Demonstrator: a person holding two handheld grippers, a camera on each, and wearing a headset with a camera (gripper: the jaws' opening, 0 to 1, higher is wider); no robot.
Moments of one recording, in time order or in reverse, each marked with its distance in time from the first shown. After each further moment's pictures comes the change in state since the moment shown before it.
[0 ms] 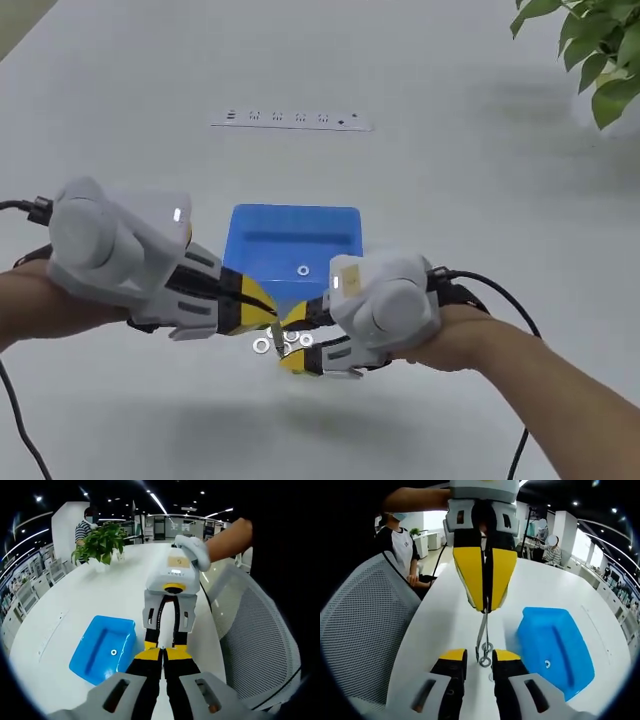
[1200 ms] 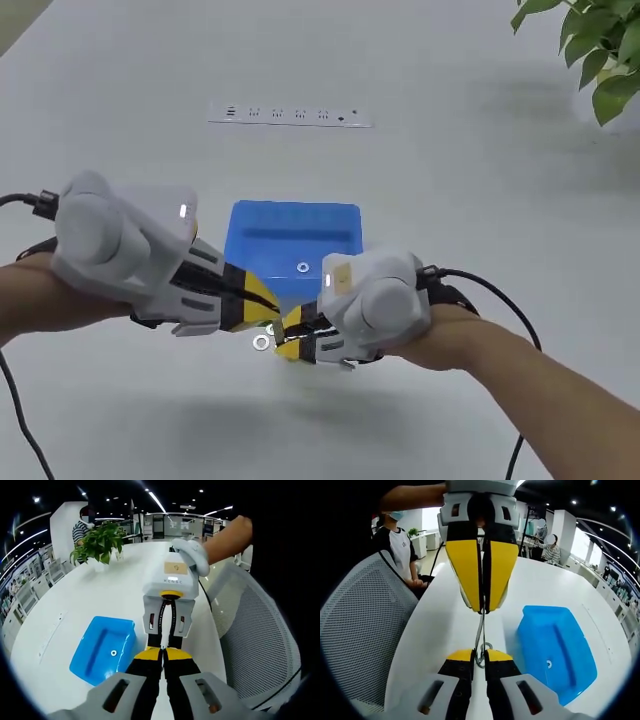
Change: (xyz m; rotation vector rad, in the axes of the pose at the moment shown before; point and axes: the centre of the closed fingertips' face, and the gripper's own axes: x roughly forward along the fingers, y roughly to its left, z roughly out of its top) left arm 0.002 0.000 0.000 0.011 0.014 -0.002; right arm 0.004 -0.002 -0.001 0.014 -0.004 -0.012
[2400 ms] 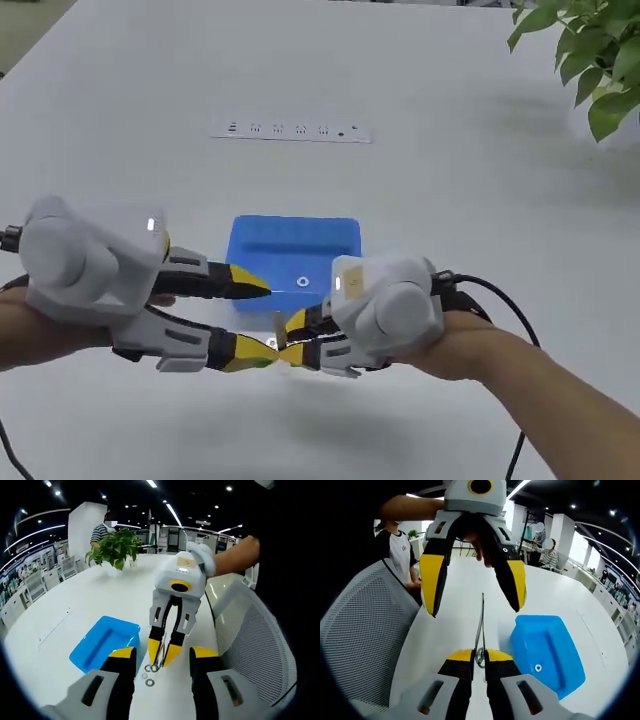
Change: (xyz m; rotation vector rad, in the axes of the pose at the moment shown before) left arm -0.015 0.001 0.005 -0.134 -0.132 0.084; right arm -0.020 -0.004 0.016 -0.016 -0.025 -0.023
